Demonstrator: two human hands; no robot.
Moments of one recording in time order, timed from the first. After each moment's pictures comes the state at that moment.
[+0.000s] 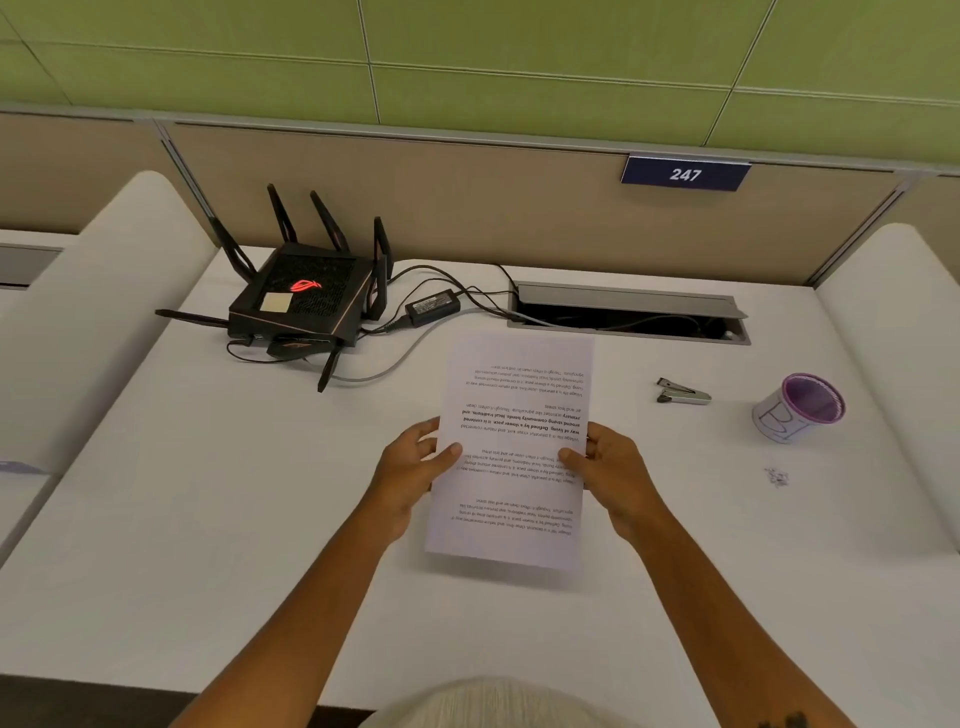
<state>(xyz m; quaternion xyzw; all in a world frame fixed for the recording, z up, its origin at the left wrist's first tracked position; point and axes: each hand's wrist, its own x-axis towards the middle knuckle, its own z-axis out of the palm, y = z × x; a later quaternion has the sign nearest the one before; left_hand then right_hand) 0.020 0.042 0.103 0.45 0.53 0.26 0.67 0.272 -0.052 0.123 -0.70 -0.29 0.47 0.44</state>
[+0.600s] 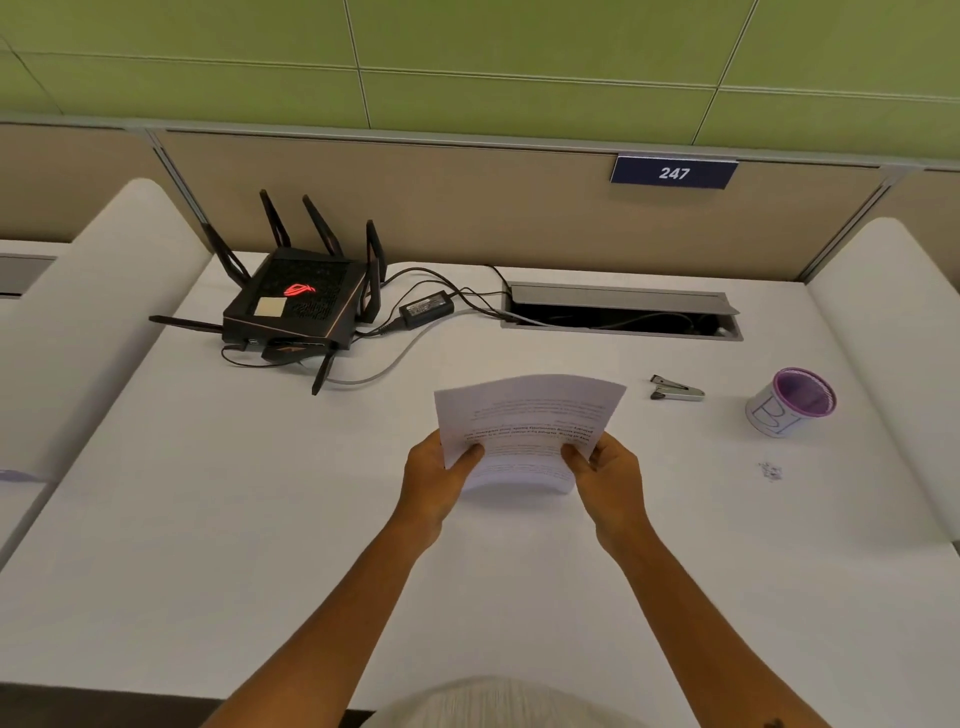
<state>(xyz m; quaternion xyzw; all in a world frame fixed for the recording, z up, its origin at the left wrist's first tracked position) 0.061 0.017 0.107 0.50 0.53 0.33 0.60 0.258 -0.064 0.110 -0.71 -0.26 0.38 0.53</state>
